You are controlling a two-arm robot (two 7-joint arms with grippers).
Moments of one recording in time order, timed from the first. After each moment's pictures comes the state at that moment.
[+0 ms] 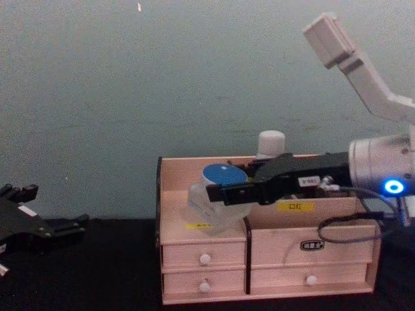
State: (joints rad) left arm -0.20 0.60 0.45 -1.41 -0.25 -0.12 0.03; right arm 0.70 0.36 -0.67 -1.13 0.38 0.13 0.69
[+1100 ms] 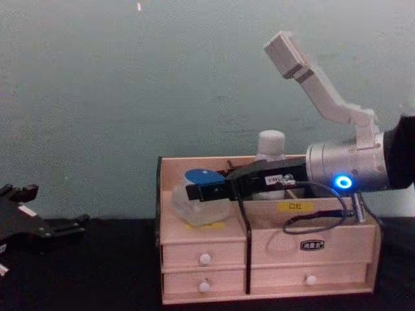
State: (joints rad) left arm -0.20 0.60 0.45 -1.41 -0.25 -0.12 0.03; right arm 0.82 0.20 -0.65 -0.85 0.36 0.14 0.69
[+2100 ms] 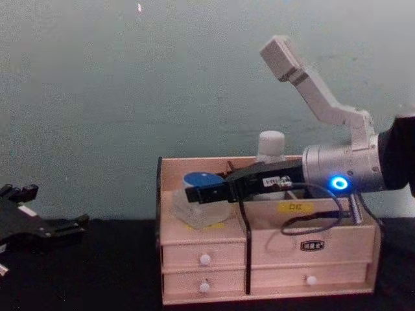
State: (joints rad) left arm -0.20 0.60 0.45 -1.41 -0.25 -0.12 0.03; right arm 0.83 0.18 -0.64 -0.81 0.33 0.14 0.69
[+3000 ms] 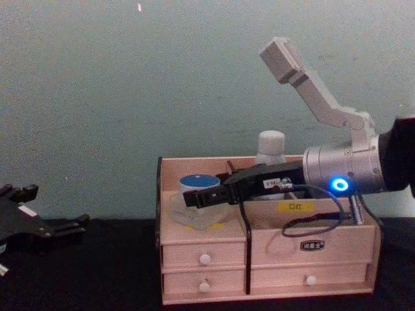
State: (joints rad) left arm -0.20 0.60 0.45 -1.41 -0.25 -0.12 0.03; right arm 0.83 0.18 -0.64 -0.81 0.33 0.15 0.69
